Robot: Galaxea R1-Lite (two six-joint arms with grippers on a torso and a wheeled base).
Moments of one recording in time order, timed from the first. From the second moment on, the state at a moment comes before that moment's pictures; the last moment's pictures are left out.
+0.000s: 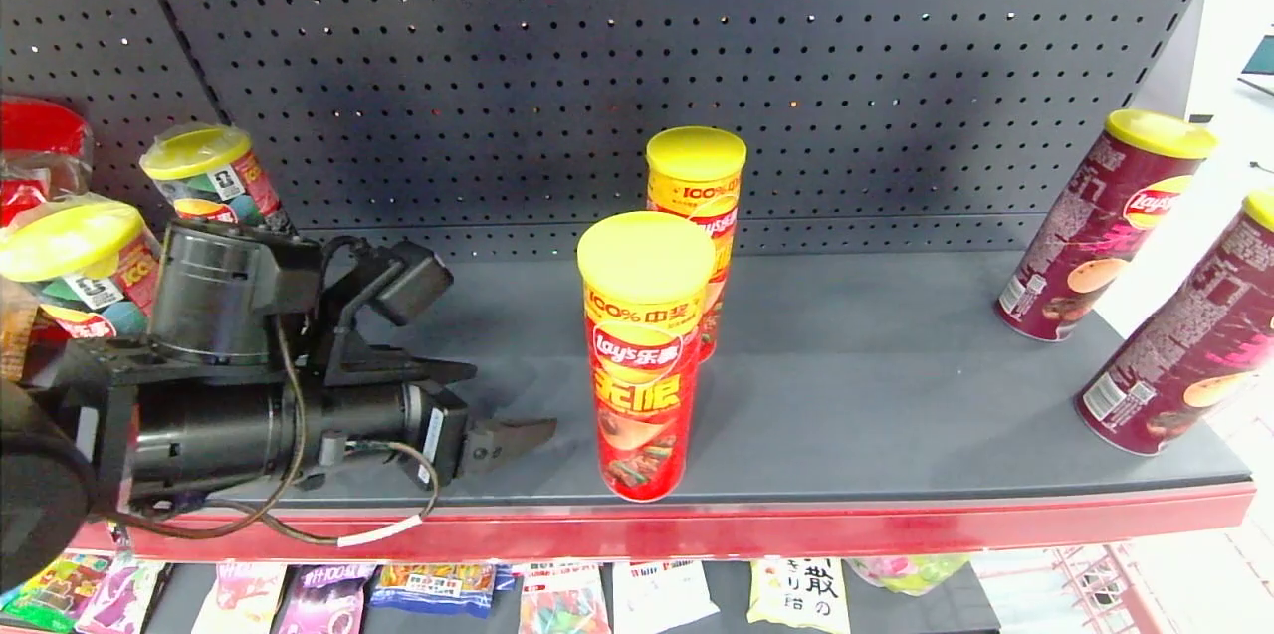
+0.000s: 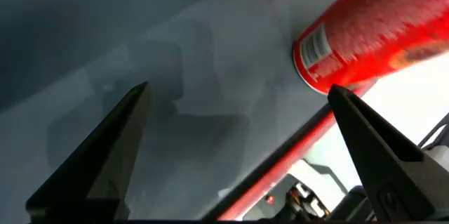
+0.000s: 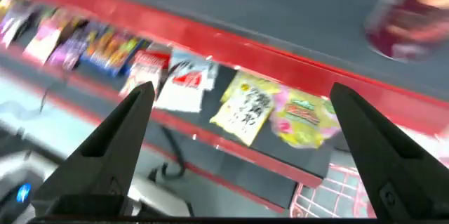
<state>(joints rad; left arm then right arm) -0.47 1.54 -0.72 -0.26 -0.28 0.01 0.31 0.34 -0.31 0.21 0.08 -0.05</state>
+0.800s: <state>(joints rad) -0.50 1.70 -0.82 -0.26 -0.27 0.06 0.25 0.25 -0.32 0.21 0.08 -0.04</state>
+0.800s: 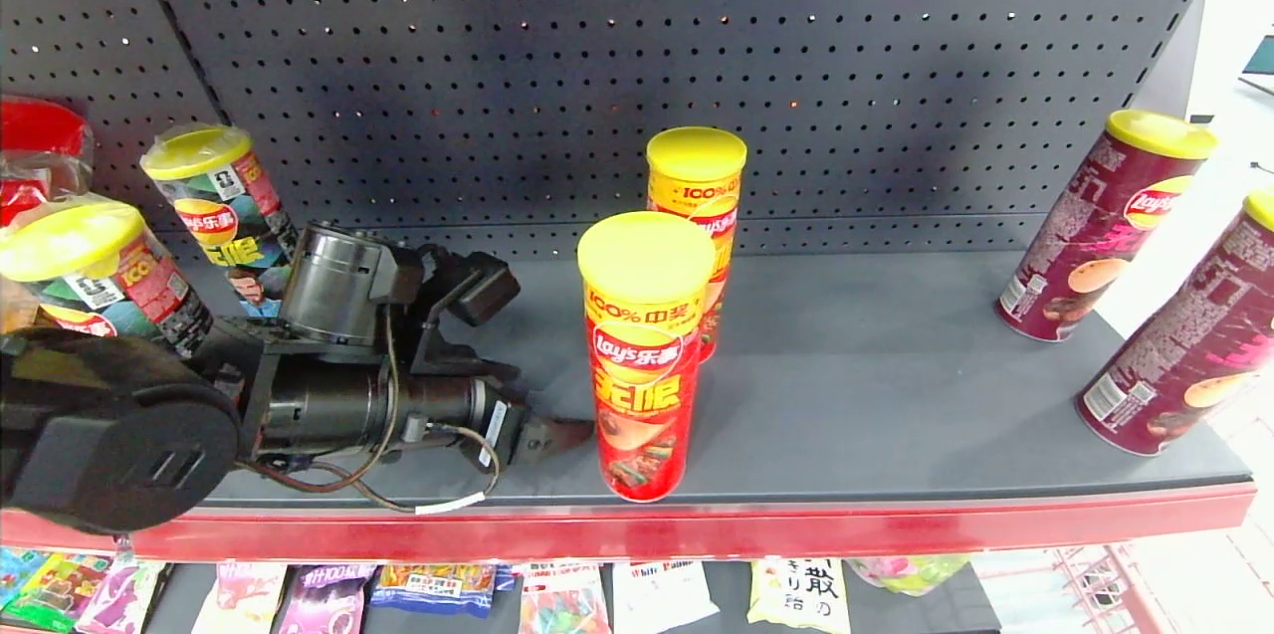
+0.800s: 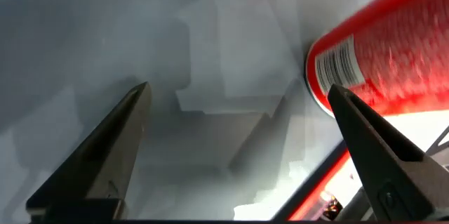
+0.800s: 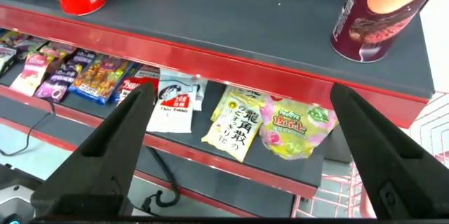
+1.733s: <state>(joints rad) -0.54 1.71 -0.81 -0.26 -0.27 0.05 0.25 0.25 -0.32 0.21 0.08 -0.04</state>
